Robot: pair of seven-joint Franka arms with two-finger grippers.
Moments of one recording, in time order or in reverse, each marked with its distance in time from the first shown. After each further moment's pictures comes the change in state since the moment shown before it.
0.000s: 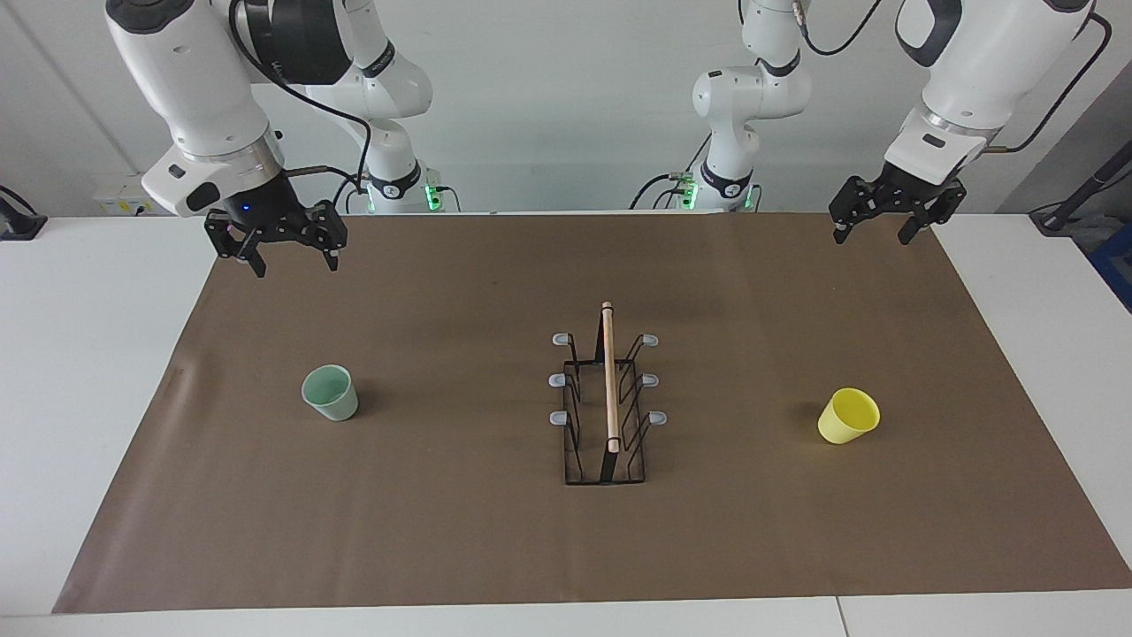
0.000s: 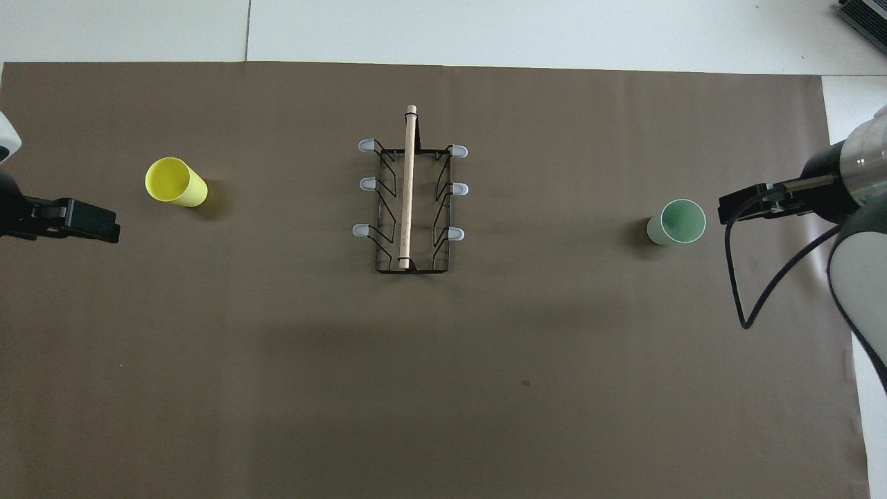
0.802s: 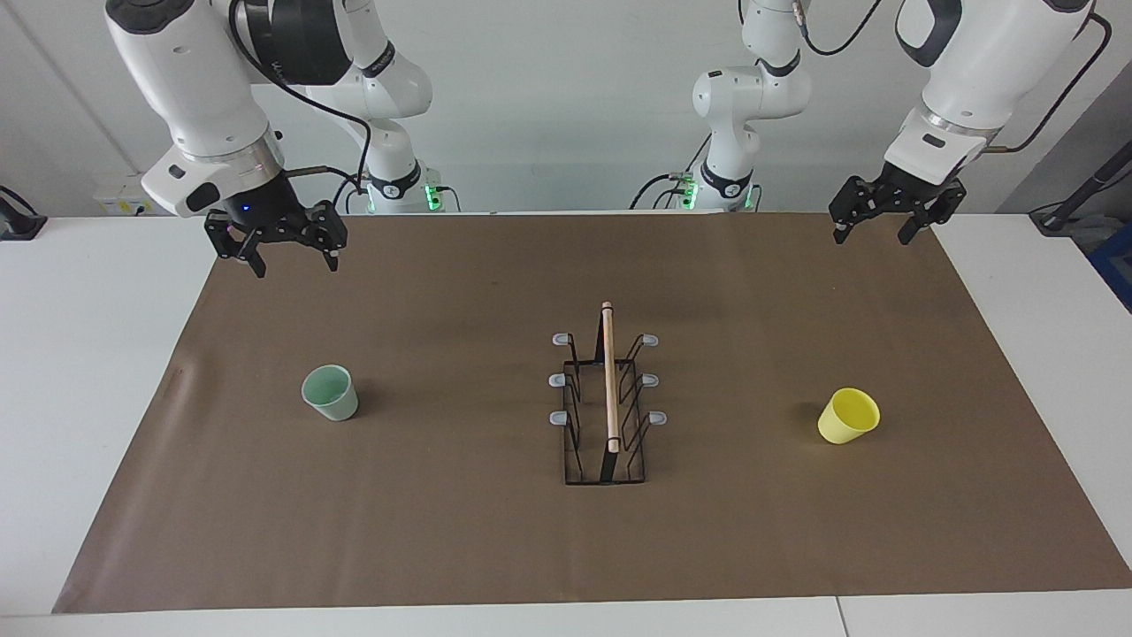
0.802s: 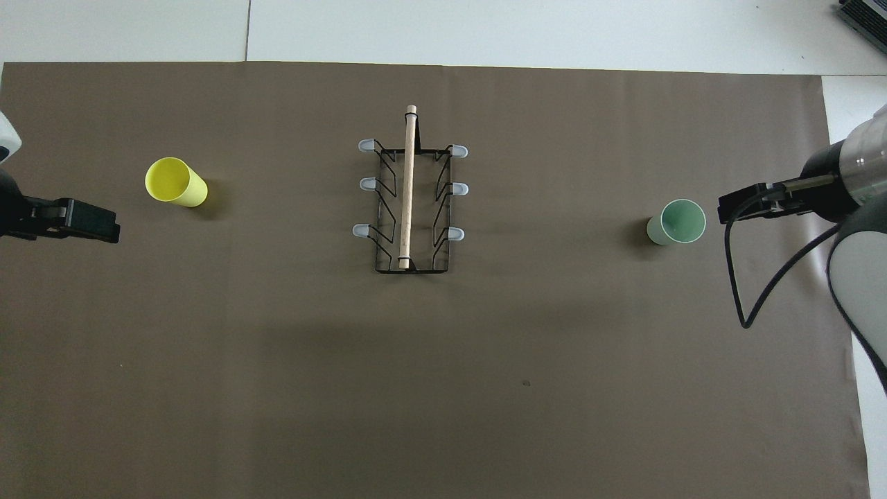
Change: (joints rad) left arm 0.000 0.000 0.000 0.000 0.000 0.000 0.000; right arm 0.000 0.001 0.000 0.001 0.000 0.001 0.000
